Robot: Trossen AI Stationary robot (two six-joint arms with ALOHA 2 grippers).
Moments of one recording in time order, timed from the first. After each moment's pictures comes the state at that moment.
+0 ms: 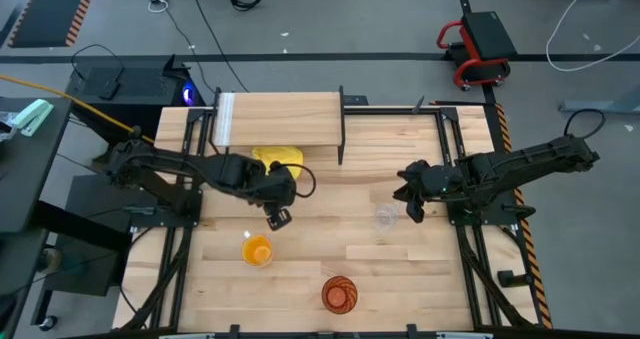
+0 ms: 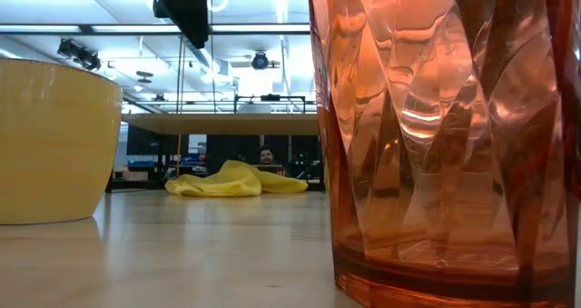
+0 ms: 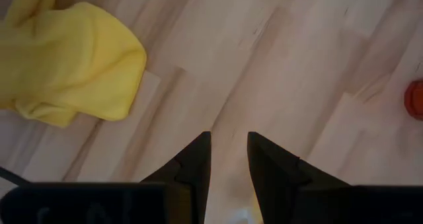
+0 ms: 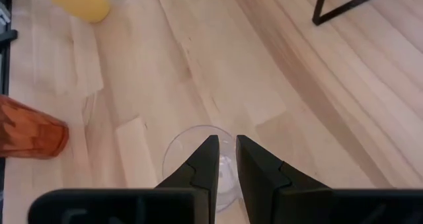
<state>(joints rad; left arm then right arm) -0.18 1.56 1.49 -1.18 -0.22 -0.62 0.19 0.81 0.65 -0.67 0.21 0.61</state>
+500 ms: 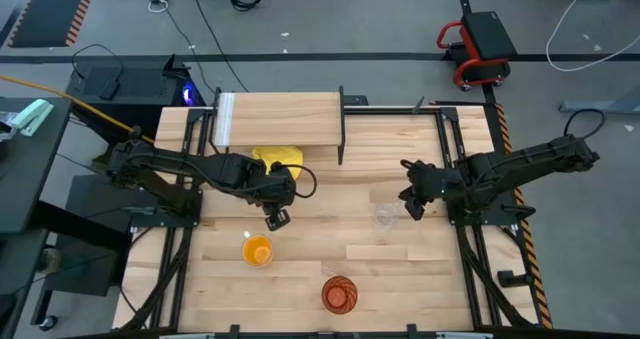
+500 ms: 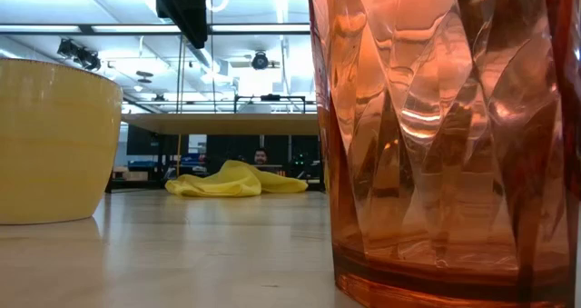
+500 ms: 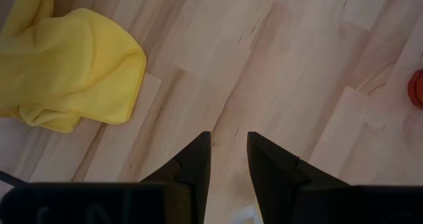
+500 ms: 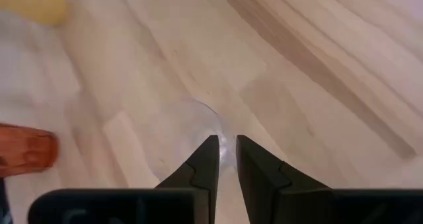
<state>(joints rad) -0.17 1.56 1.49 -1.19 -0.22 -0.58 0.19 0.81 0.65 -0.81 0.21 0.85</state>
